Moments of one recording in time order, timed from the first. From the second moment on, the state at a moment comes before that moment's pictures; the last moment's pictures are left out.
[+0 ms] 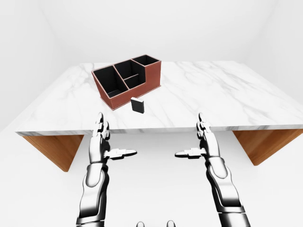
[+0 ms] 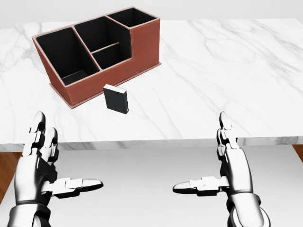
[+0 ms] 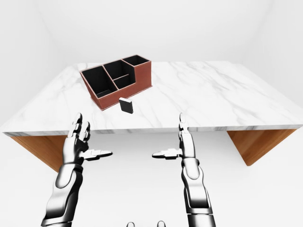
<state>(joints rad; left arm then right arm) 0.00 0.03 0.10 -0.09 -0.11 -0.02 -0.02 -0.02 -0.03 -0.05 -0.06 -0.07 0.09 0.02</state>
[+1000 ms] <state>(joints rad) 0.17 0.02 0.48 -0.54 -0.42 0.09 -0.06 0.12 -0.02 0.02 -0.64 -0.26 0.09 0.08</state>
